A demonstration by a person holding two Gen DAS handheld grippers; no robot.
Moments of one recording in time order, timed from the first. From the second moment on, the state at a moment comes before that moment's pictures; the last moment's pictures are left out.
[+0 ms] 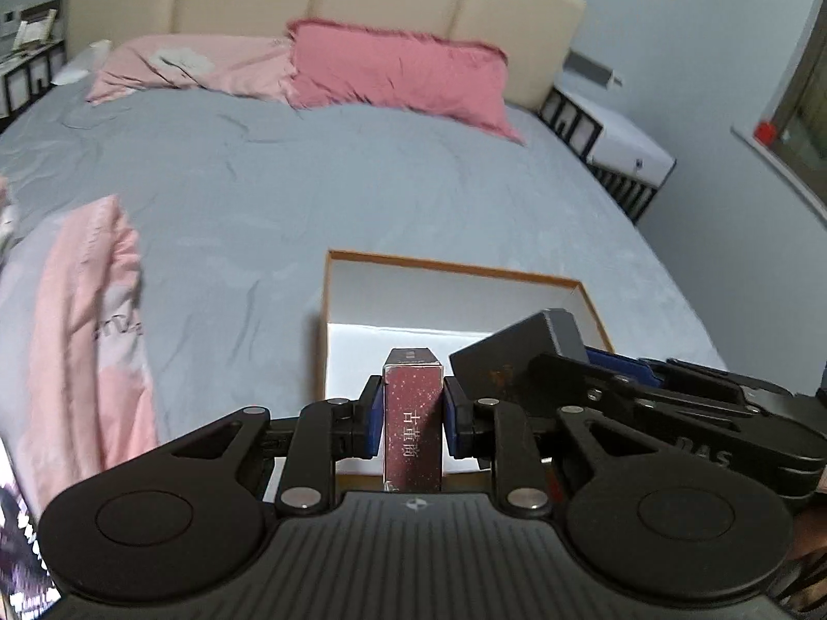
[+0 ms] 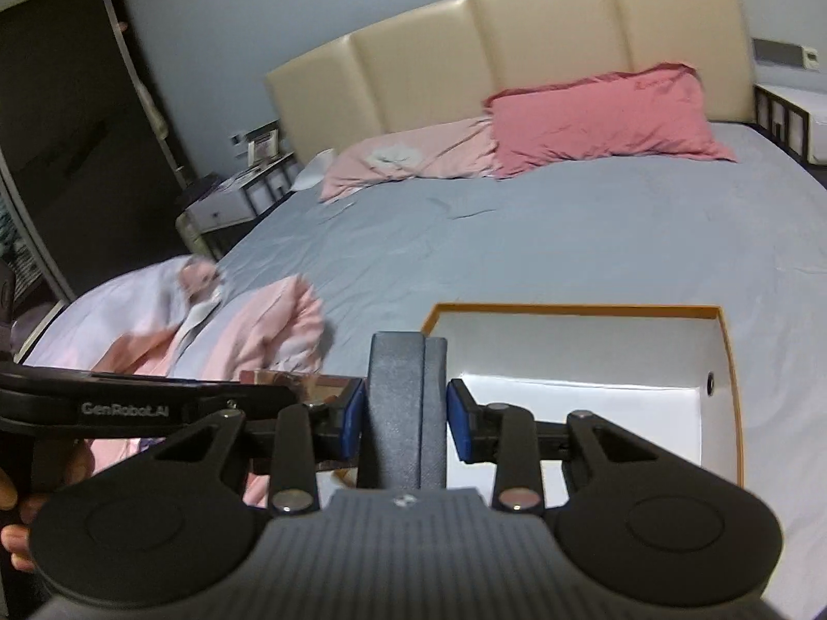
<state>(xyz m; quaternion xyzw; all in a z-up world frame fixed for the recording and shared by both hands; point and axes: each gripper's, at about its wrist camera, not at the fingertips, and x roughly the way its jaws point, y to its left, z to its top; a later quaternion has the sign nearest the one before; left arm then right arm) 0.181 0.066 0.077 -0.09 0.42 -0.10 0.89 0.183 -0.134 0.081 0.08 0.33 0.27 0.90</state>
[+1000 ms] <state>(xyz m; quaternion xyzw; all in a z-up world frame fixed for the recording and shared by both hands) 0.267 0.046 -0.033 0.00 0.59 -0.11 0.80 0.268 -0.105 -0.057 0.11 0.47 0.22 0.85</state>
